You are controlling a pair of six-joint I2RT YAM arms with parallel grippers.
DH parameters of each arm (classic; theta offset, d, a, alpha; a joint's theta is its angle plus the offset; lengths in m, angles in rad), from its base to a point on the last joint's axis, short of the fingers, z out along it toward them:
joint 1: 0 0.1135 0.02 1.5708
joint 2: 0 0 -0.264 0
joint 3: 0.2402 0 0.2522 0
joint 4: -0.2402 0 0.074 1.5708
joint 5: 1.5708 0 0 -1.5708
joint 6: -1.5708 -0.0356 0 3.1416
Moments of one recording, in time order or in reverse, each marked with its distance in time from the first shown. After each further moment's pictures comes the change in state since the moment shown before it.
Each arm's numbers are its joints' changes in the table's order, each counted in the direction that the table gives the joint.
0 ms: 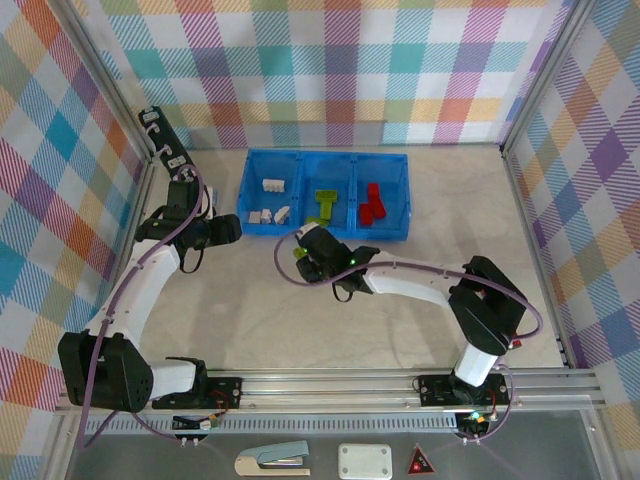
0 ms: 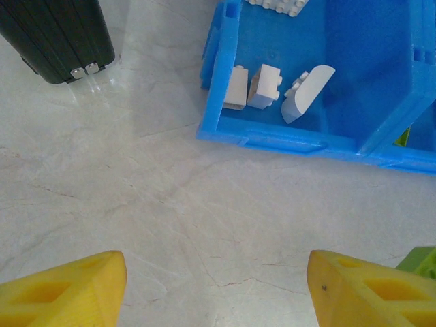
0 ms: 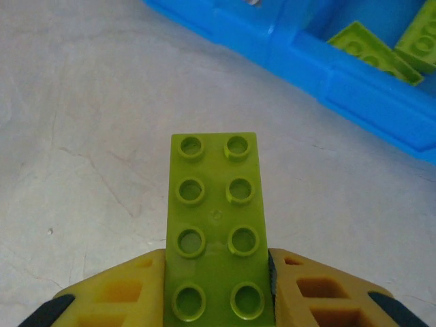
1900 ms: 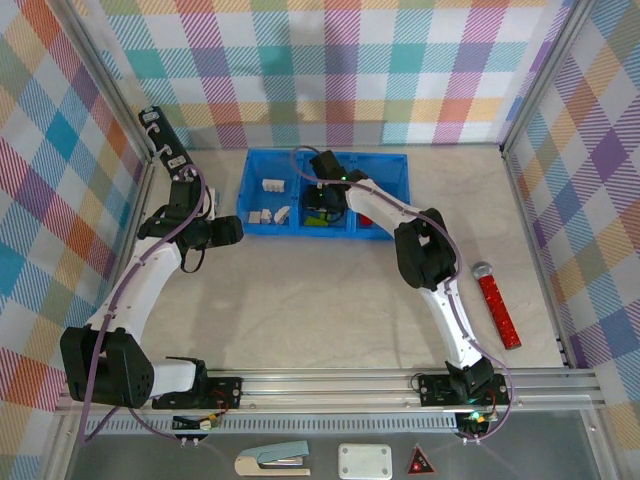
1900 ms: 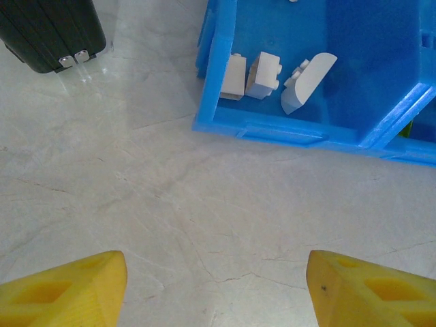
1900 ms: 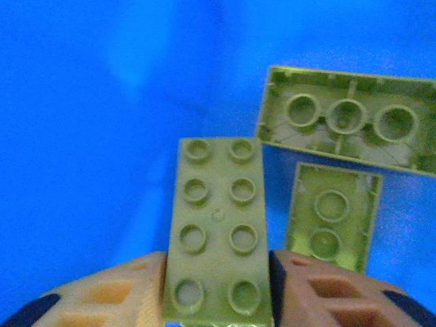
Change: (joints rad) left arm 0.001 -0.022 0.000 -0.005 0.020 -0.002; right arm -0.348 -0.671 0.890 -0.311 -0.260 -0.235
